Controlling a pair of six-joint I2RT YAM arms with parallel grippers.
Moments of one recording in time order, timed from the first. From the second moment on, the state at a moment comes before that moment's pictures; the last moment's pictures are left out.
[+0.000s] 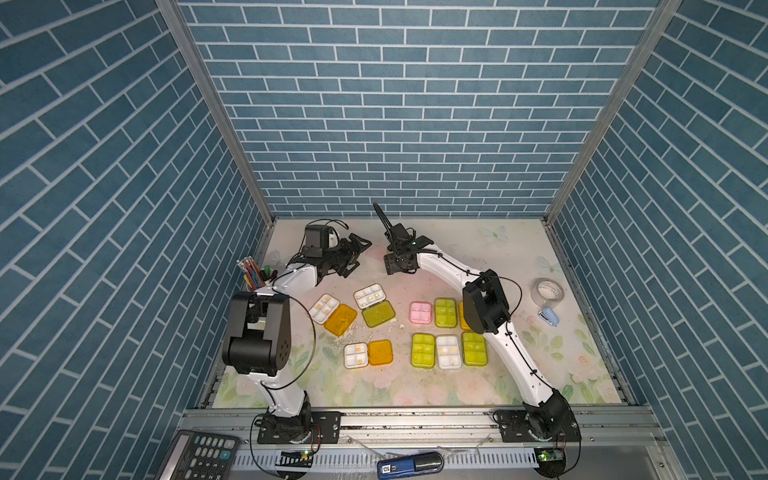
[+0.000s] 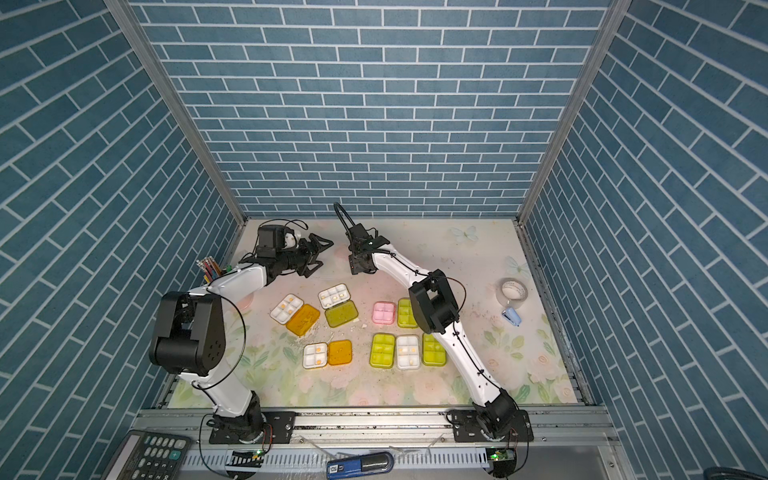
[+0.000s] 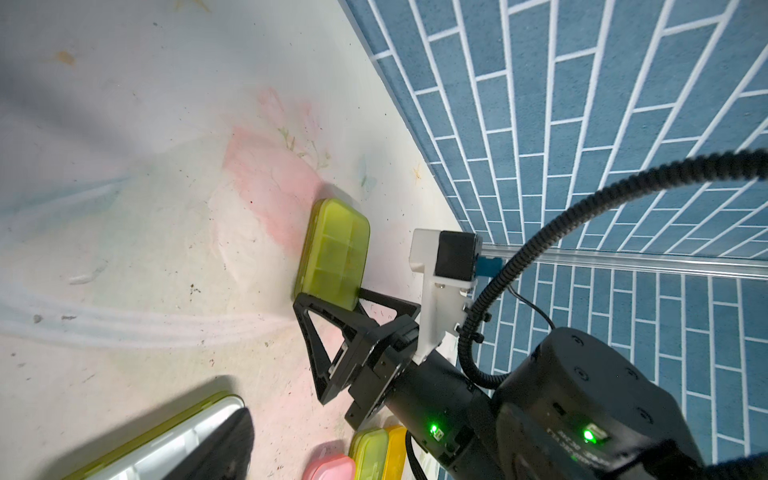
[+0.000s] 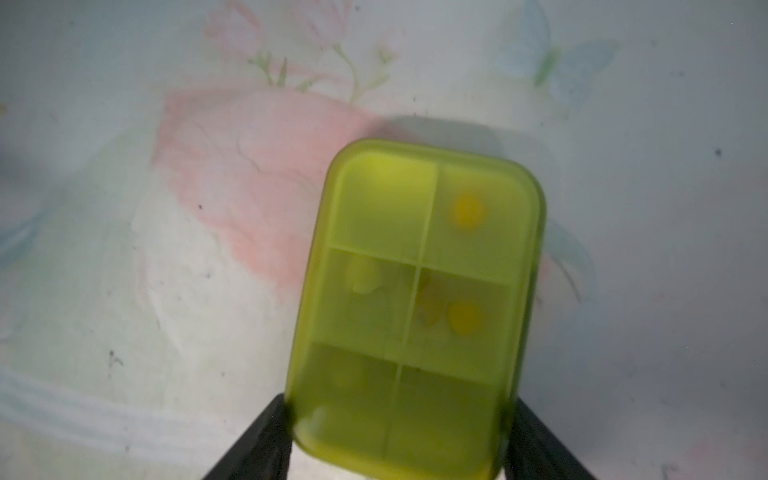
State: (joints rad) left arm -0.10 1.73 1.13 -0.03 0.61 -0.99; right arm 0.74 2.55 2.26 -0.77 0.12 0.33
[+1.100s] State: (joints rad) left arm -0.12 1.73 1.13 -0.01 0.62 -0.99; right arm 0.71 2.54 2.29 -0.91 0.13 0.35
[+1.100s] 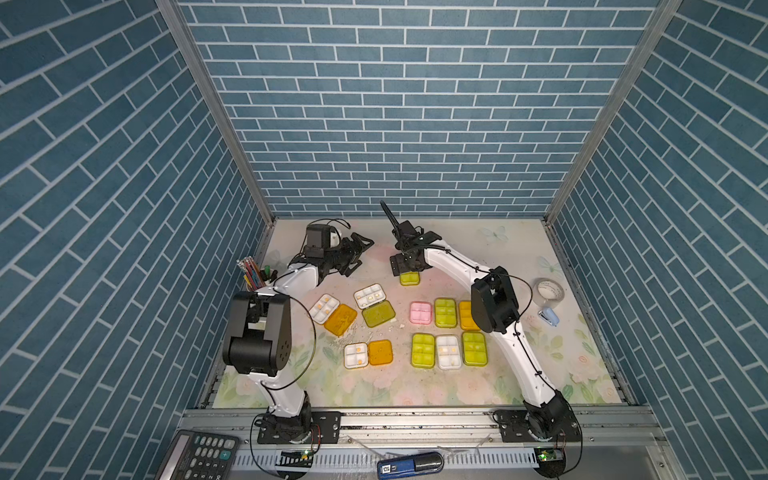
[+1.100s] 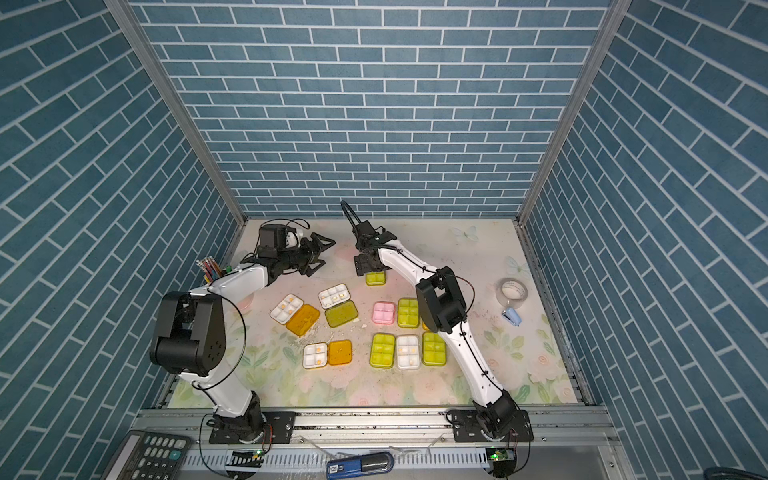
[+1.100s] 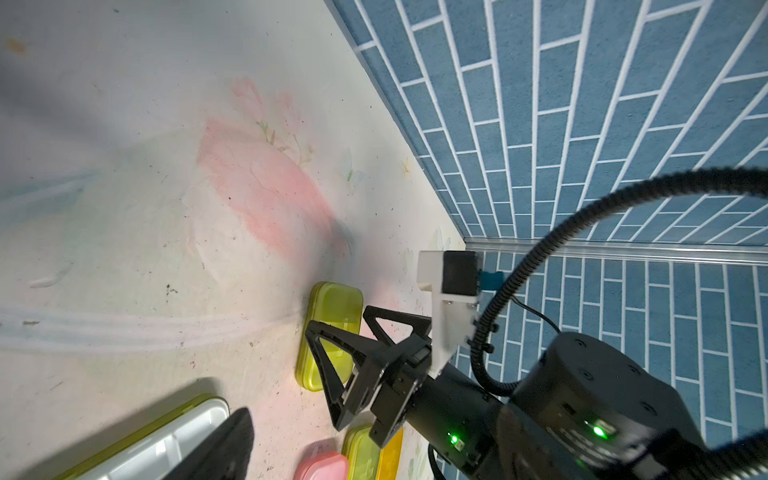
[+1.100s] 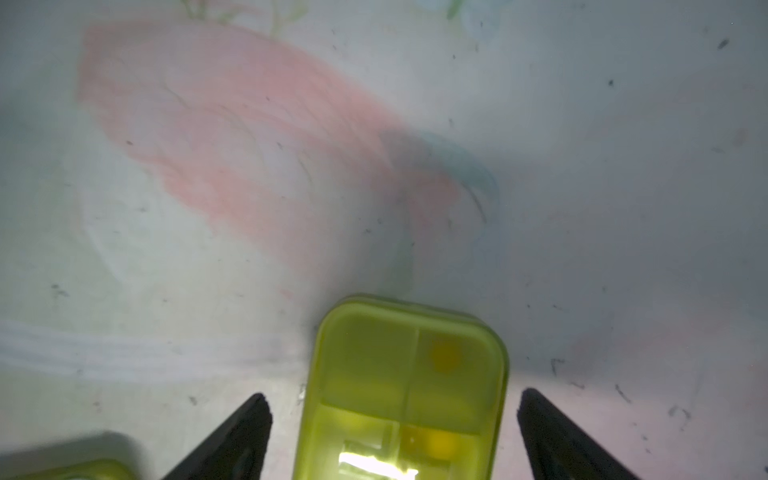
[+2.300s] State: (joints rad) left arm -0.18 1.71 1.13 0.01 0.63 -1.01; right arm 0.48 1.36 0.93 -0.88 0.23 0.40
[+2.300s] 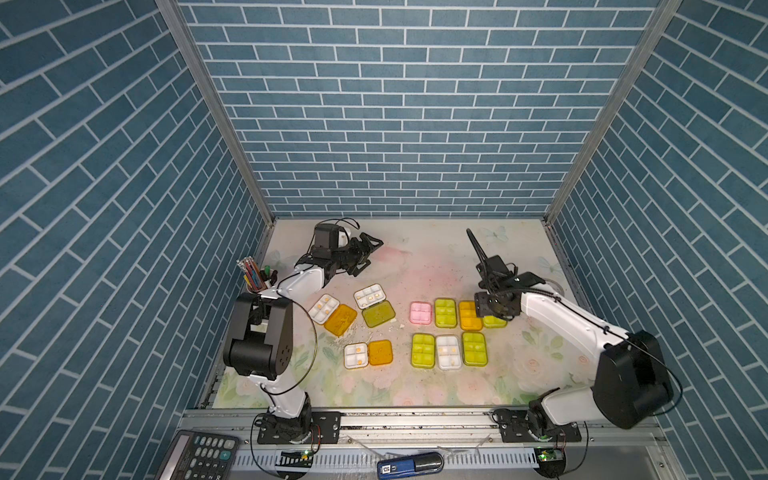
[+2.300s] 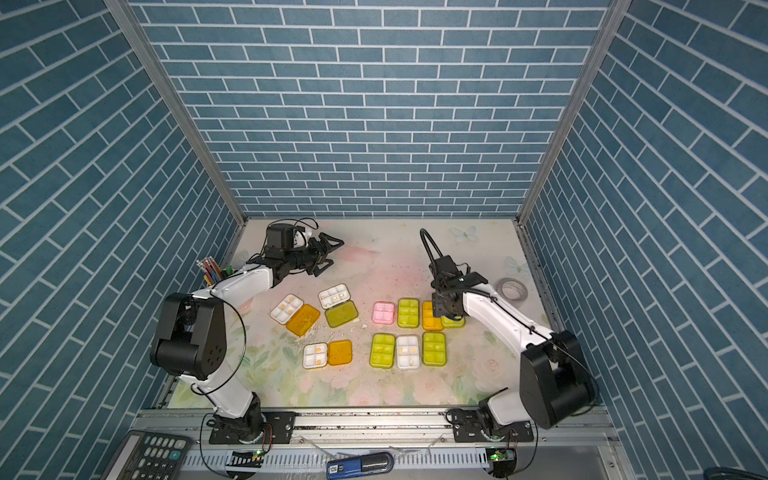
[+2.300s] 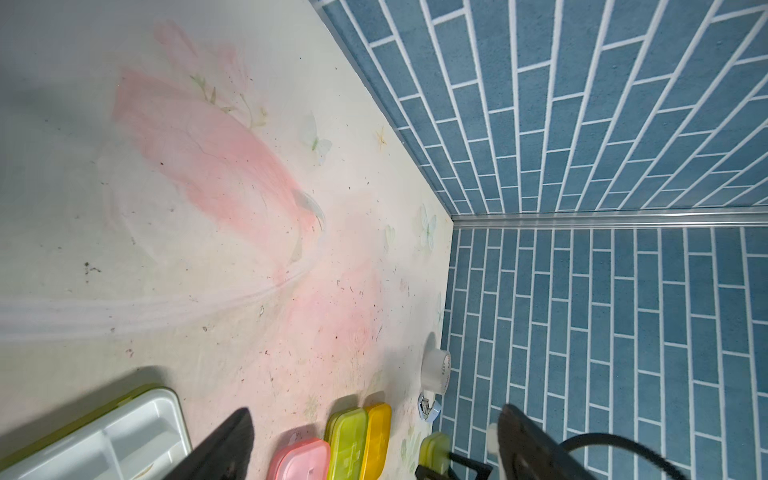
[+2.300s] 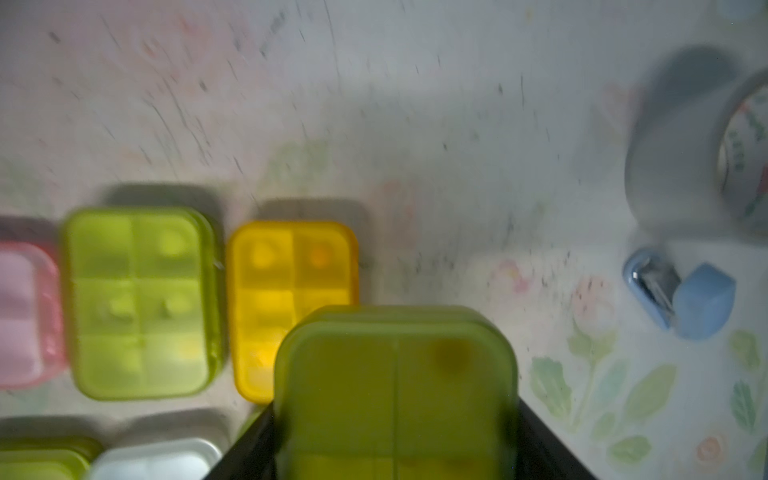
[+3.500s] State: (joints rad) left arm -0.20 1.70 1.13 0.00 0.62 -0.99; right arm 0.46 1.30 0.62 -0.75 0.13 0.57
